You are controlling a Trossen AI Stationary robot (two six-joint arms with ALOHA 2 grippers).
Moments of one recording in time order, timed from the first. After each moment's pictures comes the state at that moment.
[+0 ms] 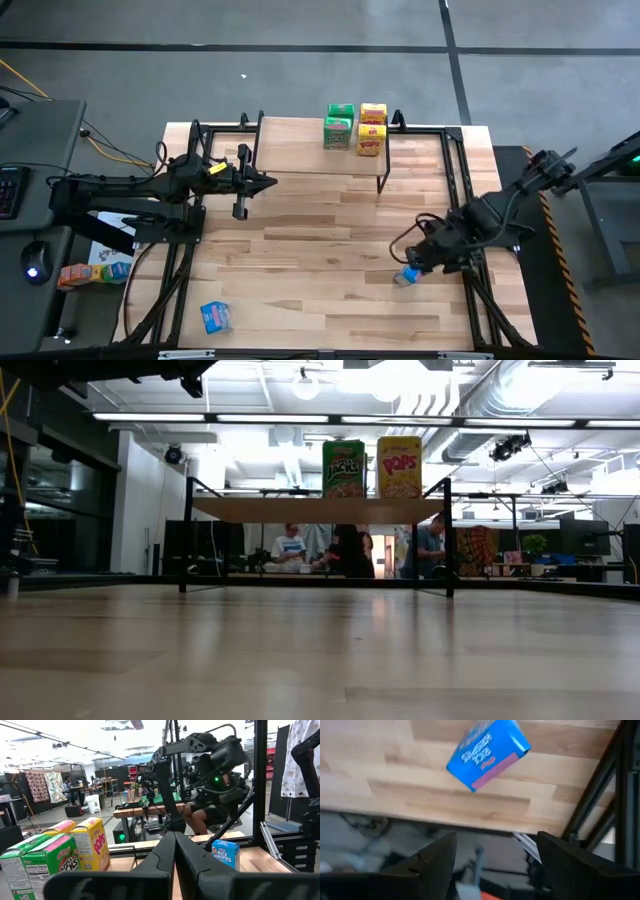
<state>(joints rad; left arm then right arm) 0.14 0.78 0.47 0.46 0.14 0.12 0.59 1.25 1.25 -1.26 -0.24 2.10</state>
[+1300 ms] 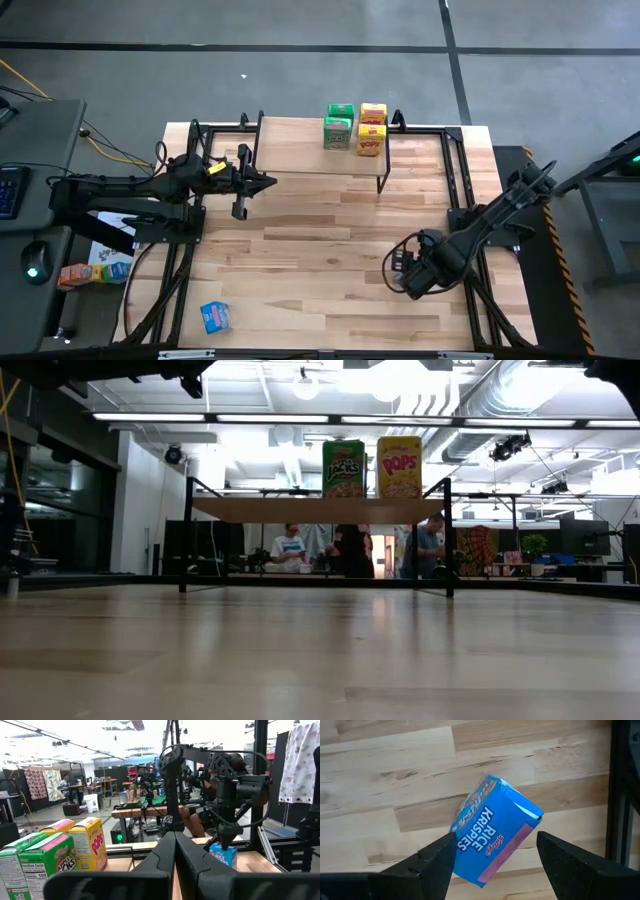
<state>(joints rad) 0.14 0.78 0.47 0.47 0.14 0.08 0.67 1.53 1.25 -1.31 0.04 2.38</state>
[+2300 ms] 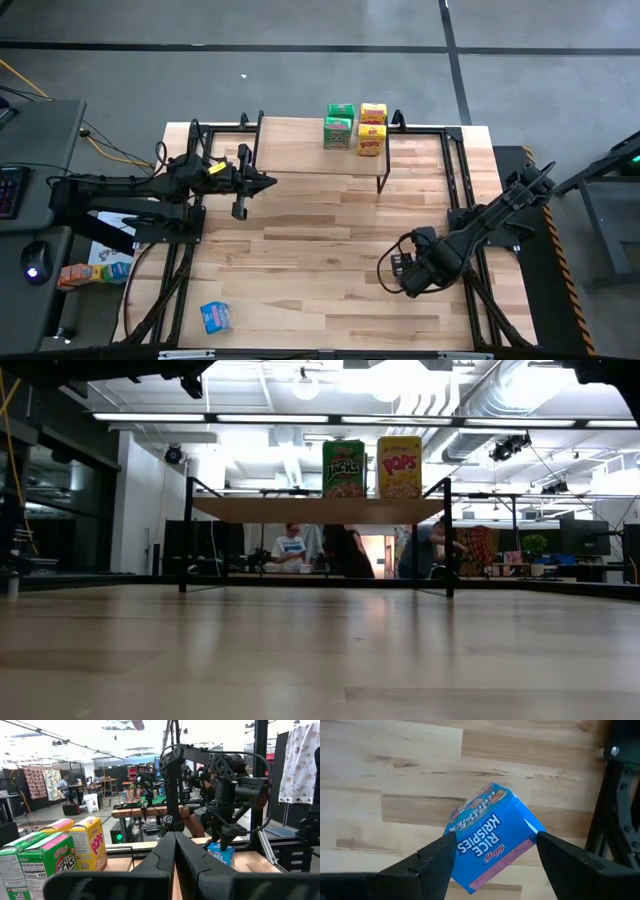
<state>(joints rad) 0.14 0.78 0.47 0.47 0.14 0.08 0.66 1.54 1.25 -1.35 0.05 2.11</state>
